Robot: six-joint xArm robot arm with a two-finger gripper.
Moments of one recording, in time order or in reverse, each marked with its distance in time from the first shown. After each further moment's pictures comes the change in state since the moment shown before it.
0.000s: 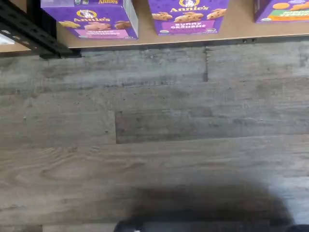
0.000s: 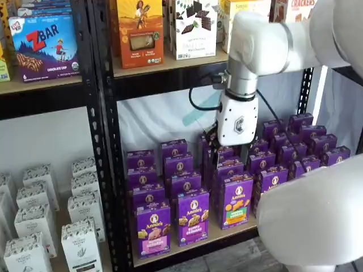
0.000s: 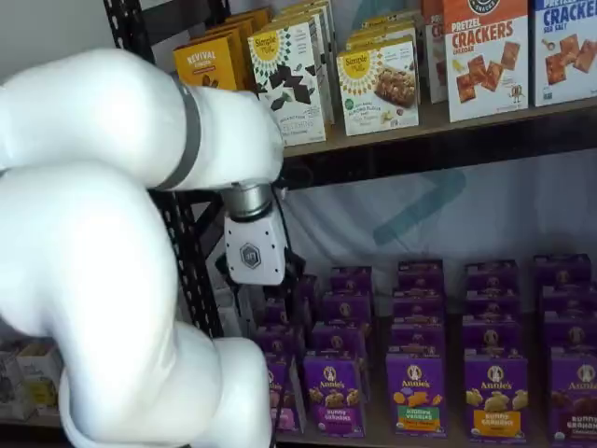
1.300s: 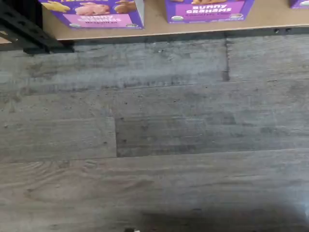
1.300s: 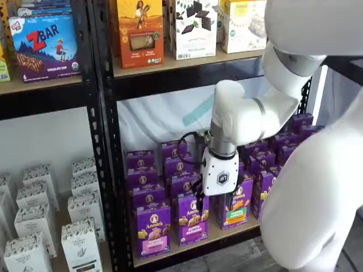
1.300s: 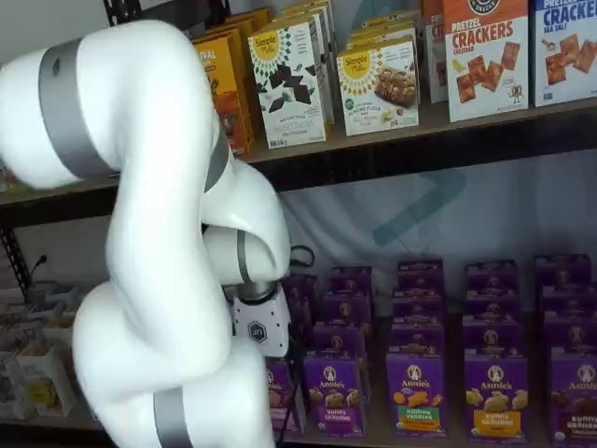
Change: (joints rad) arm 0.114 0.440 0.135 0.040 -0.583 0.040
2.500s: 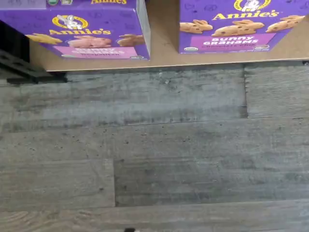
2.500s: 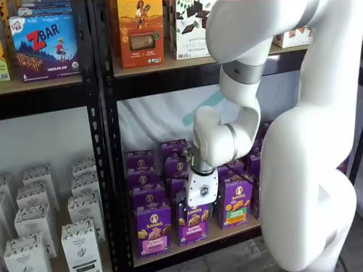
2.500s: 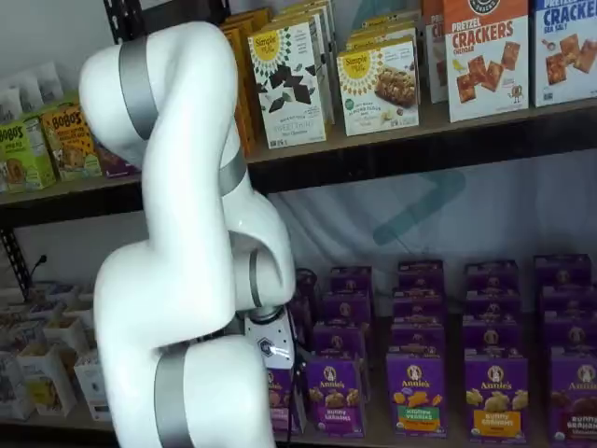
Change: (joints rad) arm 0.040 0.546 -0.255 -0.029 -0.305 0.050
